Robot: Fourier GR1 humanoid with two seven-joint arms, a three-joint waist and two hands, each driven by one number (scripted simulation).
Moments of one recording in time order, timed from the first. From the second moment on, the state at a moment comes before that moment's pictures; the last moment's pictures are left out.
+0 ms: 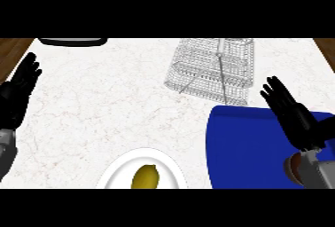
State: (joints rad) left arm -0.27 0.58 -0.04 -1.40 0.21 0.18 0.09; right arm -0.15 -0.40 0.09 -1.45 -0.45 0.05 0.03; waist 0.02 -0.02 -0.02
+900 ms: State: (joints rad) left arm -0.14 0.47 -0.11 -1.45 0.06 0.26 0.06; right arm 0.24 -0.74 -0.34 -1.43 -0.47 0.17 -0.06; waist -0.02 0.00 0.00
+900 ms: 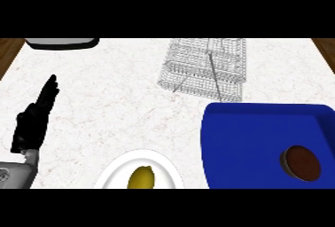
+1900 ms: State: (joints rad) left arm -0.15 0.41 -0.11 -1.42 0.00 0.23 0.04; right arm 0.16 -1.06 -0.20 -1.72 -0.36 0.42 0.47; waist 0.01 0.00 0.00
